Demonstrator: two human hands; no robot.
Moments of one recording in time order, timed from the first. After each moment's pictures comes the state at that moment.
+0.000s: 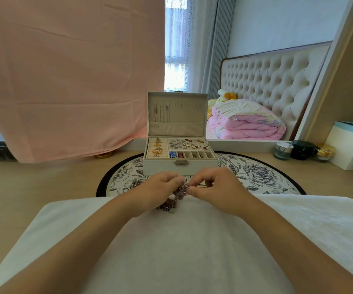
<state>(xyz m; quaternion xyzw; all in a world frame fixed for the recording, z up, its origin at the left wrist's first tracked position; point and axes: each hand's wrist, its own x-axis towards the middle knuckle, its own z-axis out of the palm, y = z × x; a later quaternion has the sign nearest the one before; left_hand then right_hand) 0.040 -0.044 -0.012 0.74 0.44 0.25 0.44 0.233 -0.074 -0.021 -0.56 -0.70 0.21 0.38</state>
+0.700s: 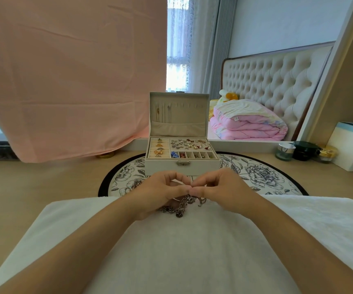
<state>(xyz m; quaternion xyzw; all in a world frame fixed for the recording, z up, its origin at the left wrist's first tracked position) 0.037 -0.041 -0.021 0.65 0.38 0.28 0.59 0.236 -0.077 -0.013 -0.55 -0.68 0.31 0.37</state>
